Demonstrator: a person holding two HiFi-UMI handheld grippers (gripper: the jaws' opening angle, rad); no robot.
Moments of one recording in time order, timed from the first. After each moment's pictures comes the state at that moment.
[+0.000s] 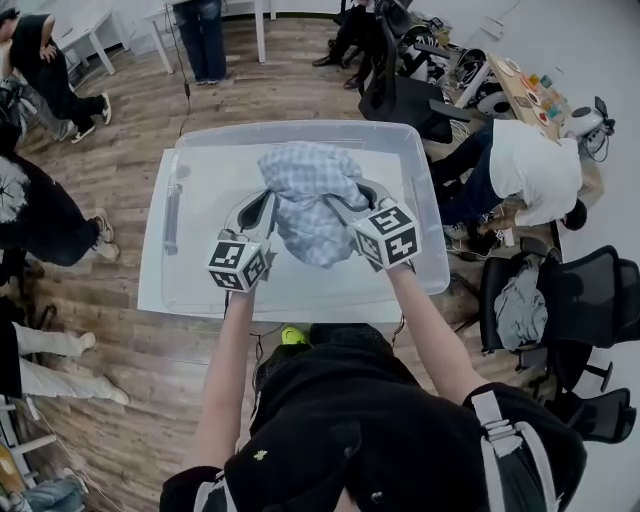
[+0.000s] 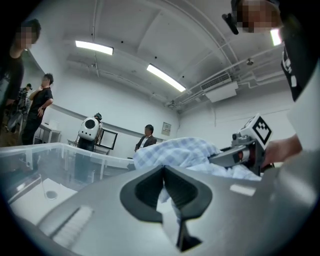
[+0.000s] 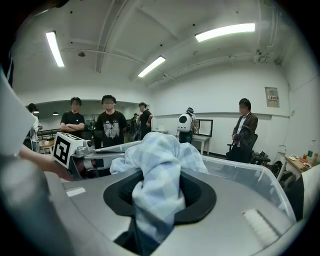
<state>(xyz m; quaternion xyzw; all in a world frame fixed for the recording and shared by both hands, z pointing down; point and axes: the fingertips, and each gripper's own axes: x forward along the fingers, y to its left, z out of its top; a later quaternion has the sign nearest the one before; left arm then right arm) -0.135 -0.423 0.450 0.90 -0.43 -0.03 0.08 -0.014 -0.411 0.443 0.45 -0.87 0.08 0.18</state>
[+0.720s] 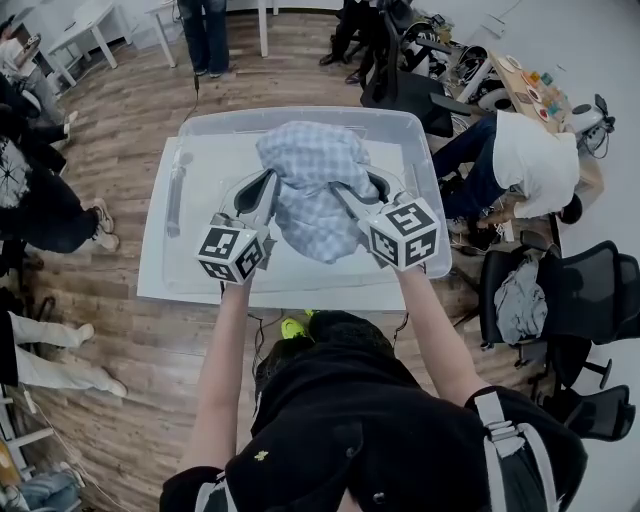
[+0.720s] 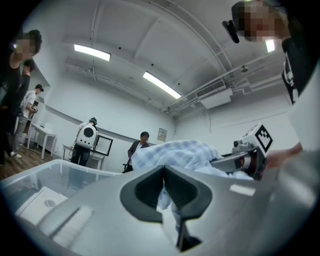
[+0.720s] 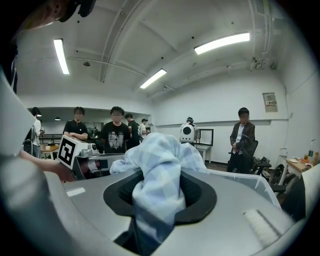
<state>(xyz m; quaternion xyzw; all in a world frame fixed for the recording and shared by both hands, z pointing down) -0.135 -0.394 0.392 0.91 -0.41 -0.05 0.06 -0.019 -0.374 0.391 0.45 -0.88 0.06 0.12</state>
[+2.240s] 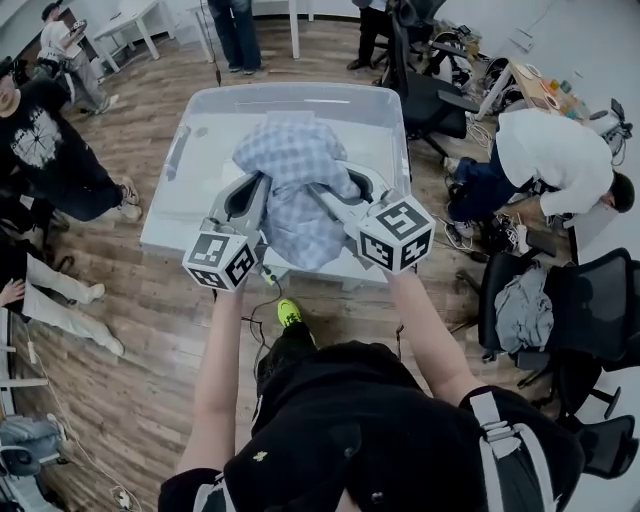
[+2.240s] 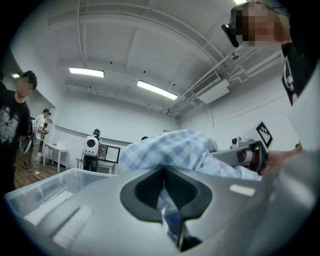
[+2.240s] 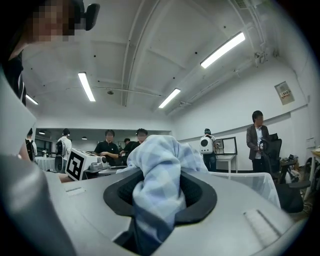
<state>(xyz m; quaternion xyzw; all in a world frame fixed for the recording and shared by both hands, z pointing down) -0.065 -0.218 0.350 0.88 -0.47 -0.03 0.01 0.023 -0.207 0.341 0.33 -0.94 0.05 0.01</state>
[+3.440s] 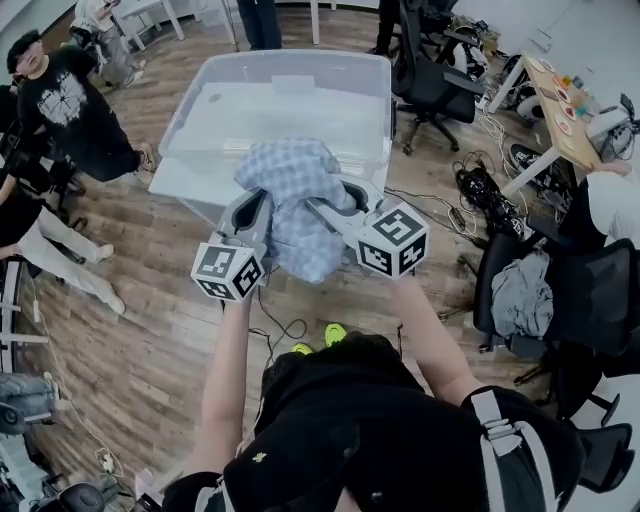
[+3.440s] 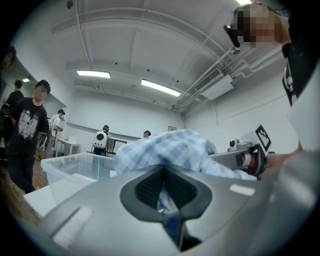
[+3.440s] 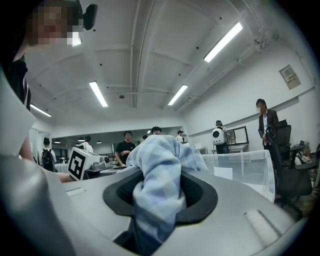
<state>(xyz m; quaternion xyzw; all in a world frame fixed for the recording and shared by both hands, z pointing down) -0.008 -0.049 0.384 0.85 -0.52 -0.02 0.04 0.068 -0.047 0.378 0.25 -0.96 0.08 0.02</state>
